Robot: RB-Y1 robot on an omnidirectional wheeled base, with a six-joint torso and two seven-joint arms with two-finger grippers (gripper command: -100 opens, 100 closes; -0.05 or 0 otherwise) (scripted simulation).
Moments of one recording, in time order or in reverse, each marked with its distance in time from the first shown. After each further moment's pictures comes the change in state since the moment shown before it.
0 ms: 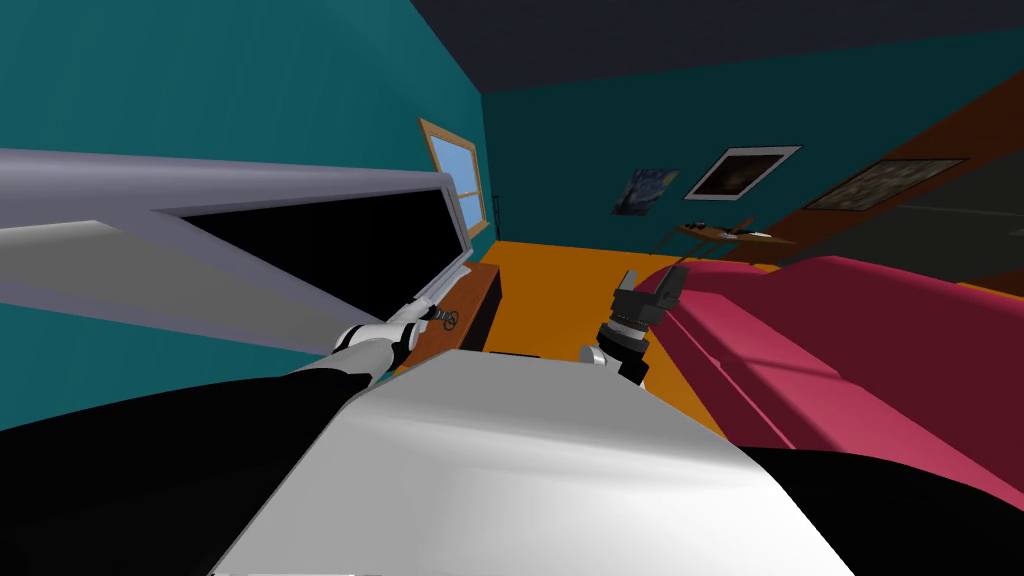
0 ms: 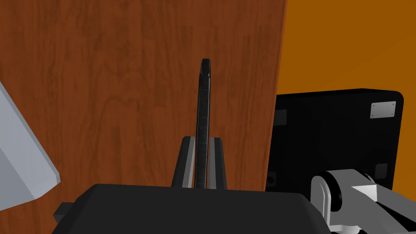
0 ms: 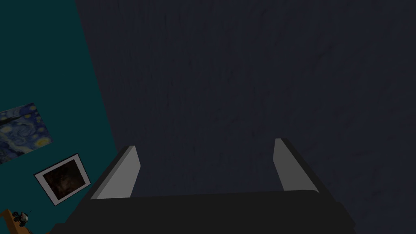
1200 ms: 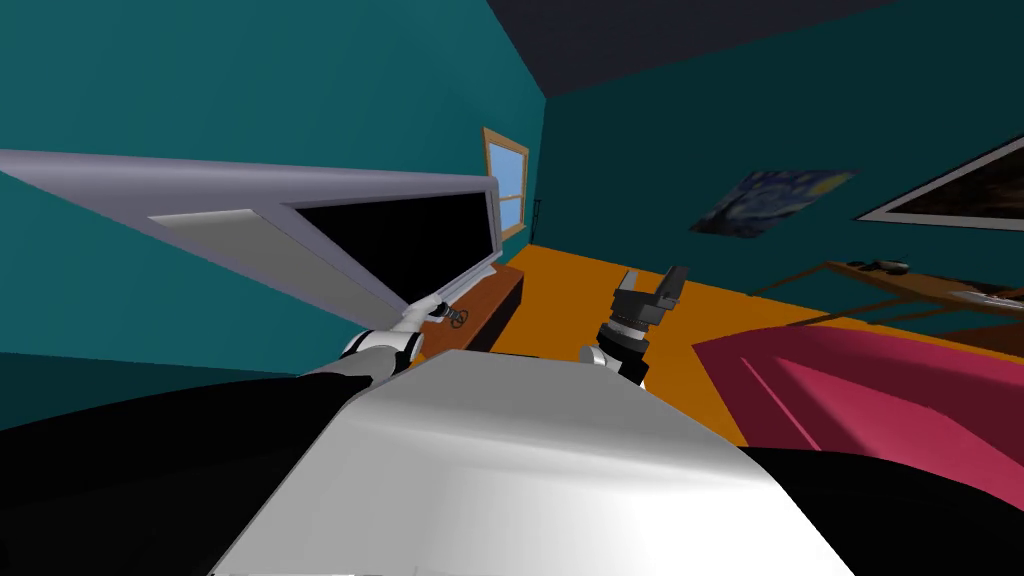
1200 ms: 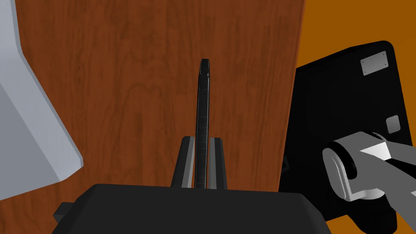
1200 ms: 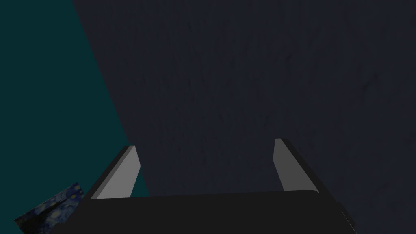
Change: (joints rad) left arm 0.071 -0.048 -0.126 -0.276 0.010 0.148 -0.055; right arm 0.000 0.000 0.000 0.000 0.000 0.000 0.000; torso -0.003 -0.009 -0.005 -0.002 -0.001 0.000
